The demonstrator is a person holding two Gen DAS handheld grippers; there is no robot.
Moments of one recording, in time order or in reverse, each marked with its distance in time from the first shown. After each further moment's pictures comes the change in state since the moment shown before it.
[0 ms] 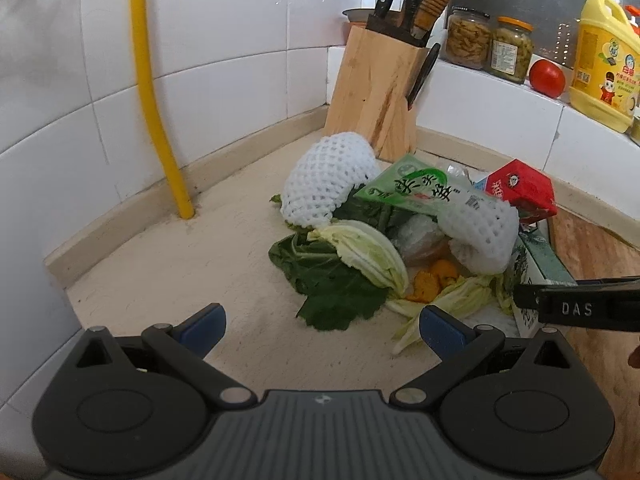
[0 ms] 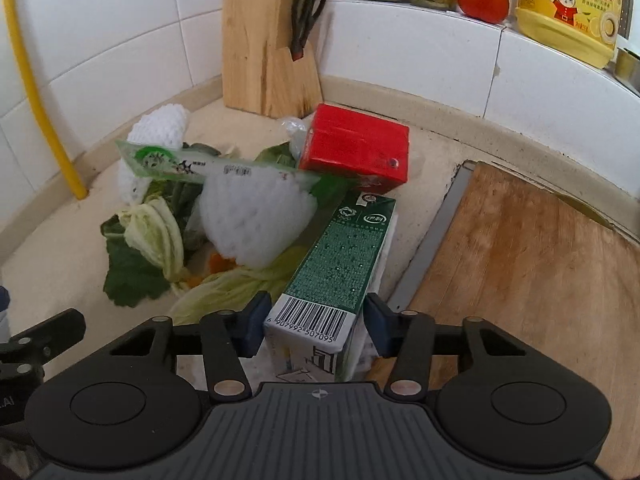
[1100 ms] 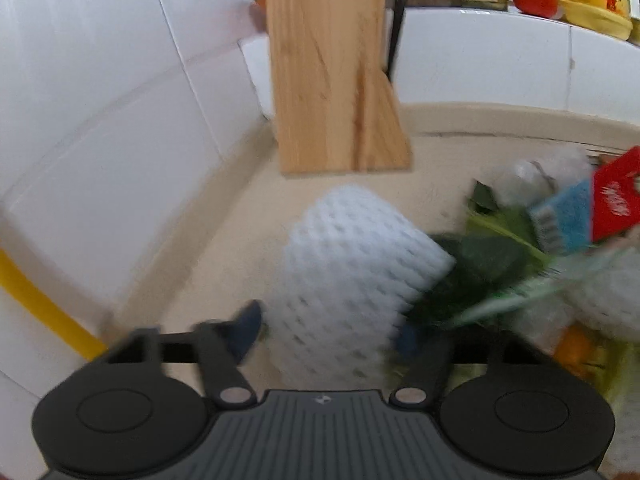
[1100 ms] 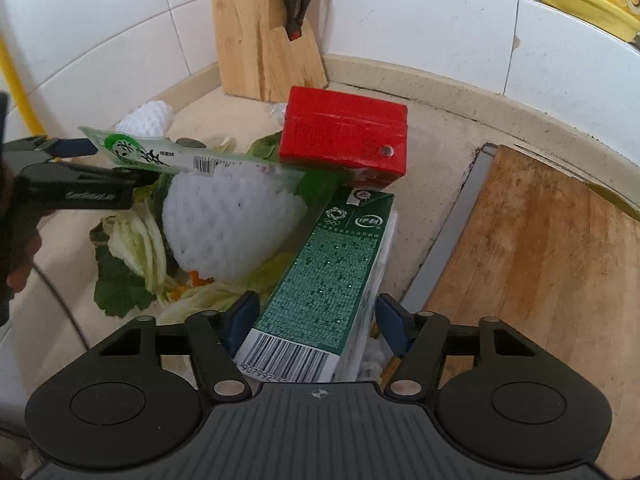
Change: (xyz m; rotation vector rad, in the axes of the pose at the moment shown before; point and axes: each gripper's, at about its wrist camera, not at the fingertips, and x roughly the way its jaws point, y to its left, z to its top) left arm 0.146 0.005 0.087 0.366 0.062 -0.103; right arm 0.030 -0.016 0.014 0.022 0.066 0.064
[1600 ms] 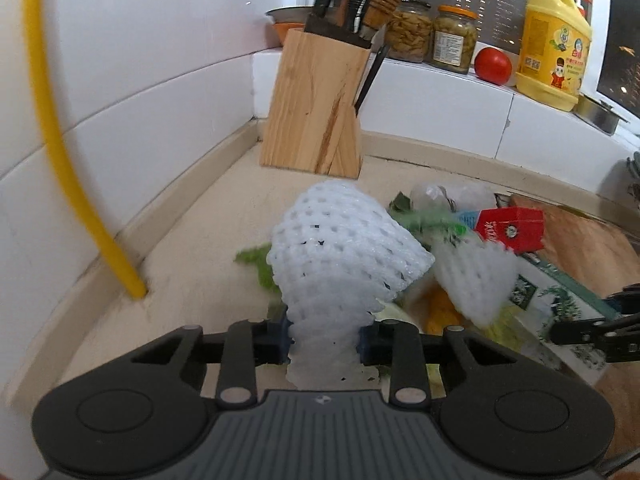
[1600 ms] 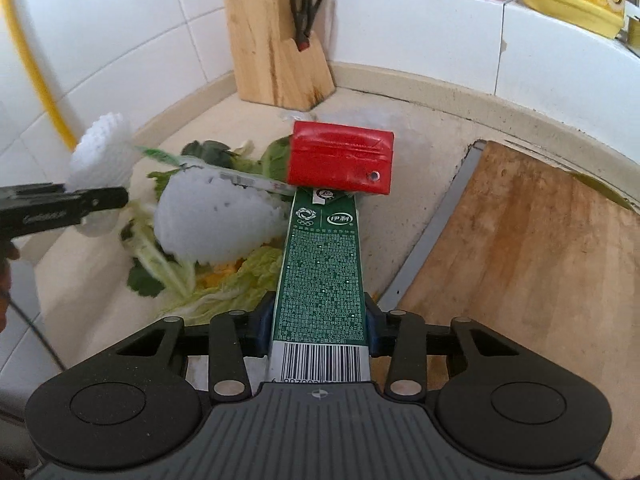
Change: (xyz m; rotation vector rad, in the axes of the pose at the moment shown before) left arm -0.112 0.010 -0.050 -0.185 -0.057 -0.148; right arm -0.042 -0.008 -0.015 0.007 -0.002 0.061
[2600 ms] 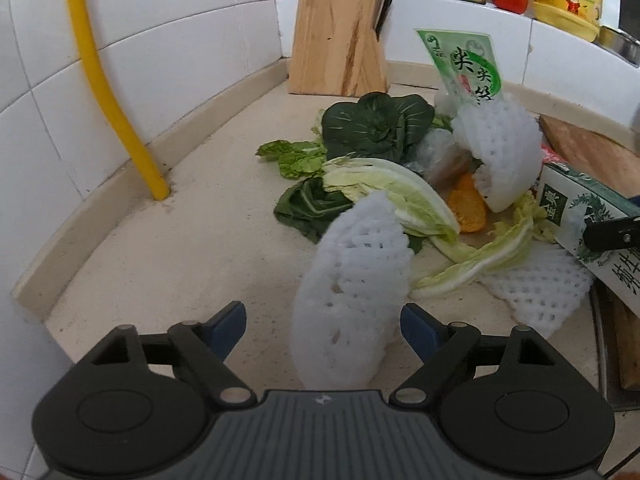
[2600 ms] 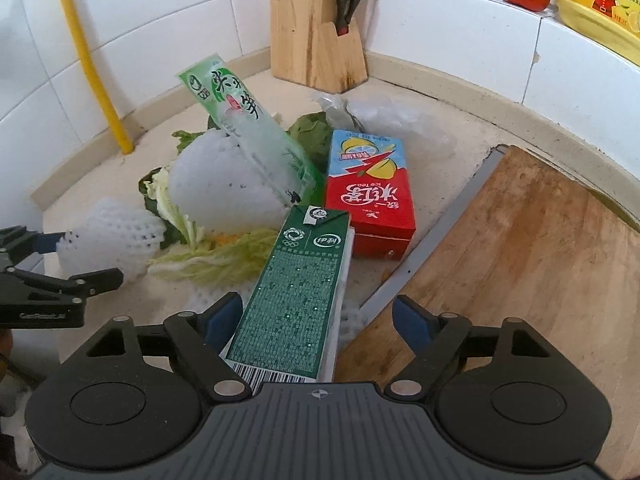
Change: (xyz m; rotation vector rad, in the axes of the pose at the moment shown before) left arm 0.015 -0.019 -0.072 0.030 0.086 0.145; right arm 0.007 0.006 -0.013 -0.129 0.014 0.006
